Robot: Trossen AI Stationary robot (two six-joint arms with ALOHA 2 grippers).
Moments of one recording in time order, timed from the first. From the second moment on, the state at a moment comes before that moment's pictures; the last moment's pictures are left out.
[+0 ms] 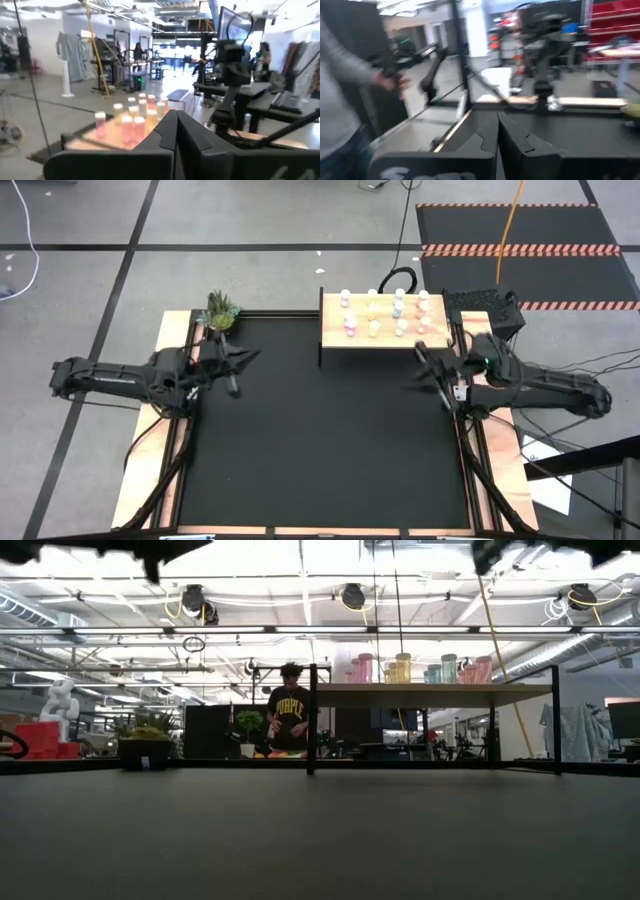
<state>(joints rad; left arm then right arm) -0.01 0.66 0.47 0.37 -0.32 0.03 -0.22 0.61 0.56 0.08 -0.55 0.15</state>
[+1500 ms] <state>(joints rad) -0.23 0.14 0.01 0.19 -0.38 -0.05 -0.21 0.00 0.02 0.29 -0.37 0.16</state>
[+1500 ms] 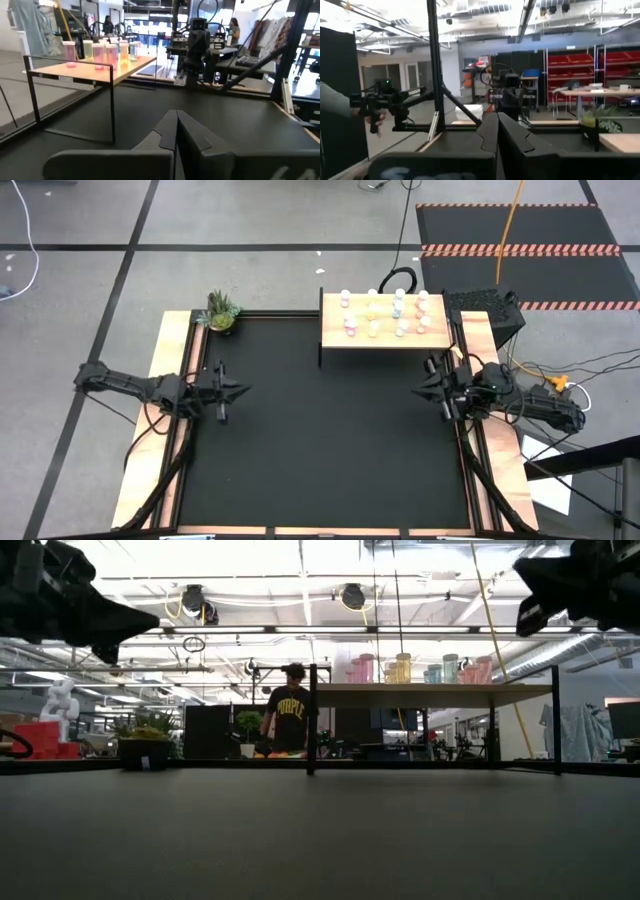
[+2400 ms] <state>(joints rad) -0.27 0.11 0.01 0.05 -0.31 0.07 -0.21 0.00 0.02 0.05 -0.26 0.04</state>
